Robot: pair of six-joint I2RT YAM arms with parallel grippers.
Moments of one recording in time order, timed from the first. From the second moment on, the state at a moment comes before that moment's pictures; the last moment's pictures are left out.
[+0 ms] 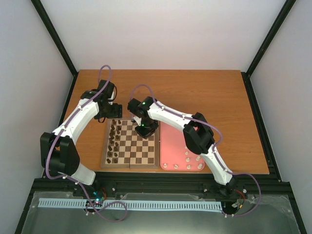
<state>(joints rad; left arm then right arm) -0.22 1.52 1.27 -0.99 -0.10 -0.29 0.92 2.30 2.03 -1.27 -0.17 0.15</state>
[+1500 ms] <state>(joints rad) -0.22 1.51 1.27 -0.99 -0.11 -0.29 0.84 1.82 1.59 -1.22 -0.10 0.22</state>
